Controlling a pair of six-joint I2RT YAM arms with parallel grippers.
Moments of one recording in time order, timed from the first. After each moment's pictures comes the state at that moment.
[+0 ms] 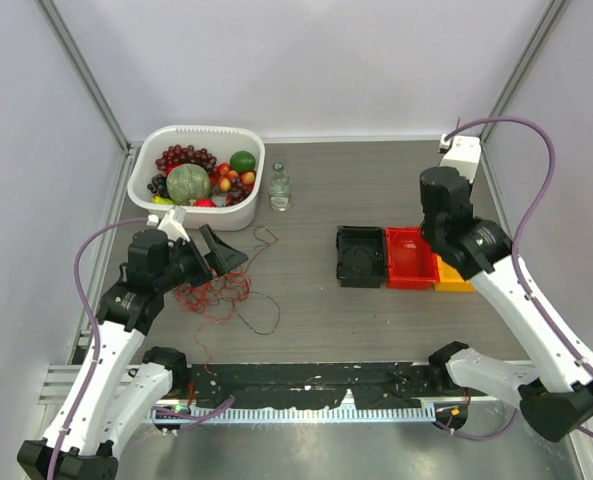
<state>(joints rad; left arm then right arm) -0.24 0.69 0.74 -0.57 0.36 -0.73 0.58 1.03 1.24 -0.57 0.94 0.12</state>
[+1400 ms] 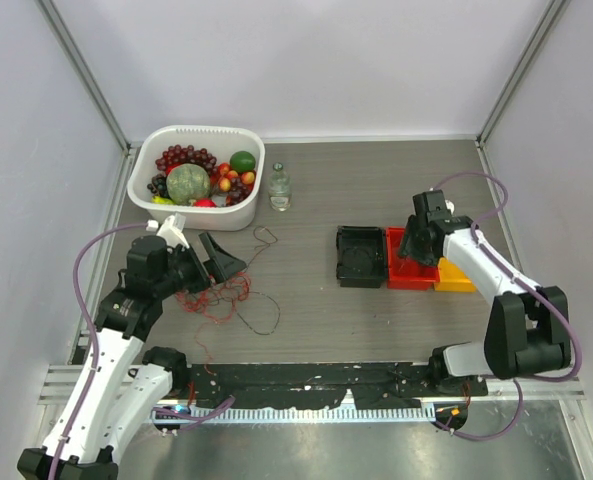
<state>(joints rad) -0.24 0.64 0.71 -0.59 0.38 -0.71 0.15 1.38 0.89 -0.63 0.14 0.50</state>
